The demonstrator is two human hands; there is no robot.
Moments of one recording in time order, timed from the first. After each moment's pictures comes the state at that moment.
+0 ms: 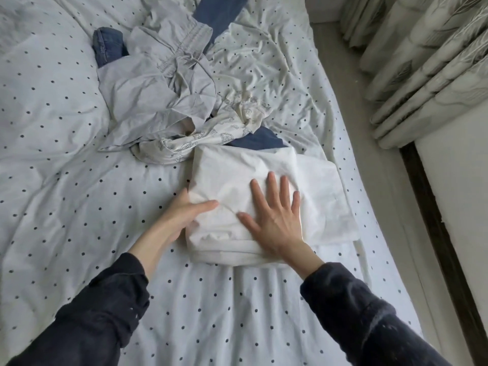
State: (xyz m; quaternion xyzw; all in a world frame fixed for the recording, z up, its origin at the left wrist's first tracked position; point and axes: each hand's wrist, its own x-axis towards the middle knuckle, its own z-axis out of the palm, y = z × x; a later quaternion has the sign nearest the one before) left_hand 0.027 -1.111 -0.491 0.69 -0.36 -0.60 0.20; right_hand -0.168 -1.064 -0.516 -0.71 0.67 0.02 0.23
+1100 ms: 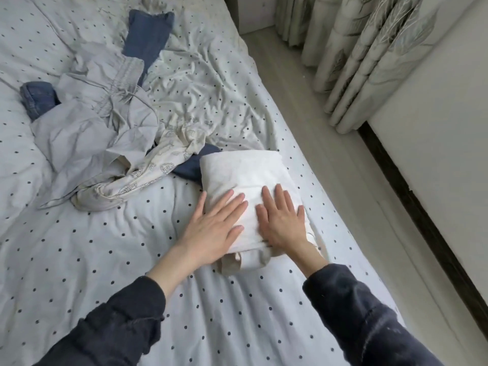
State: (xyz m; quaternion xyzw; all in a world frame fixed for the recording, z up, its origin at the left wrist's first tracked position) left_hand -0.095 -1.104 -0.485 0.34 -0.92 -0.10 -0.15; right_hand -0.263 -1.057 -0.509 -0.54 0.77 -0.03 0.34
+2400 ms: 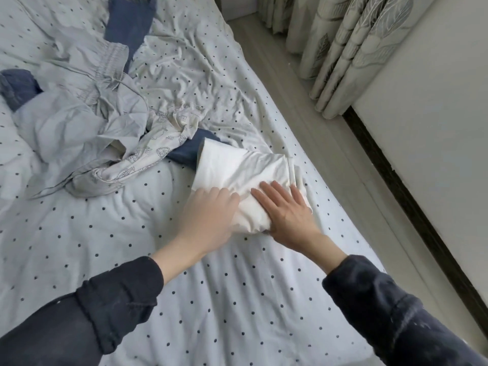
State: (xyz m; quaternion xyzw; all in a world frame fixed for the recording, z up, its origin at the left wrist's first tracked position) left_hand -0.084 -1.081 -0.485 0.29 -0.95 0.09 0.00; right_hand -0.266 -1.004 -0.510 -0.73 0.67 -0.07 0.09
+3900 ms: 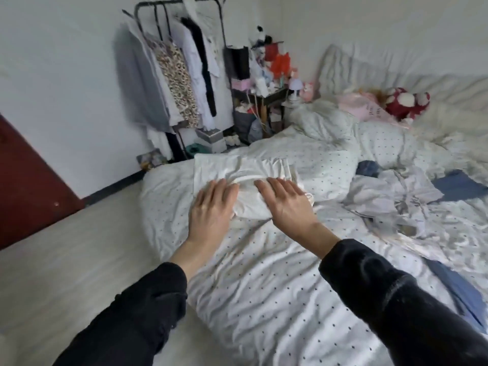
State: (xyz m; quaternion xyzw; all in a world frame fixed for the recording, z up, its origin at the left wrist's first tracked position) left_hand 0.267 -0.753 -0.220 0.79 -0.53 0.26 0.12; right_hand 0.153 -0.903 -0.234 -0.93 0.13 -0.32 -0.07
